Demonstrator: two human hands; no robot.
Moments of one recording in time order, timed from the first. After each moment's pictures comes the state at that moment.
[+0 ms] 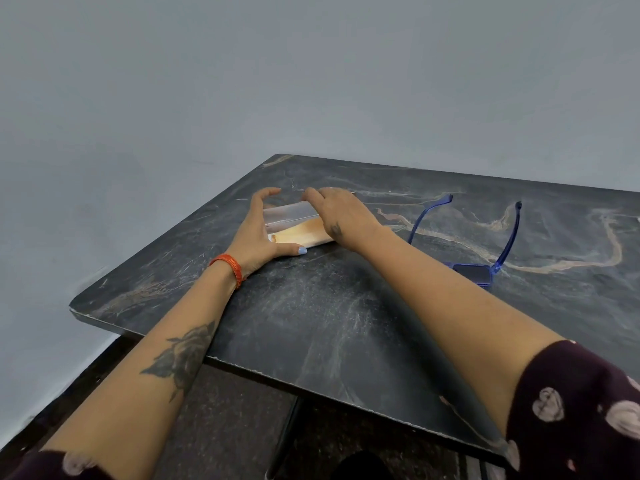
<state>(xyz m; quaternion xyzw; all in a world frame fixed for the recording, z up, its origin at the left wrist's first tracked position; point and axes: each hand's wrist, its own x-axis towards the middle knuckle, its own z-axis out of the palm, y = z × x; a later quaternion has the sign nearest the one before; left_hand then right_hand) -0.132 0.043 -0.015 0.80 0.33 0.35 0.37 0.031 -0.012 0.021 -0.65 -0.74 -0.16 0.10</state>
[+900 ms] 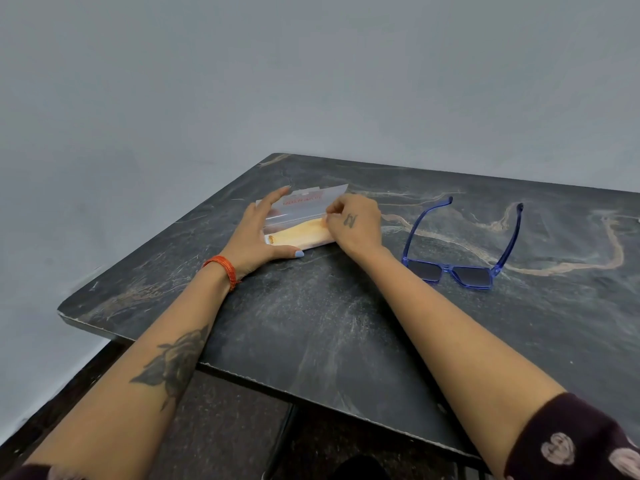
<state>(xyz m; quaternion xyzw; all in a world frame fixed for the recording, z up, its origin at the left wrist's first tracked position) -0.130 0.048 -0.016 0.83 0.31 0.32 0.34 0.032 -0.021 0.006 -0.77 -0.50 0.01 0.40</state>
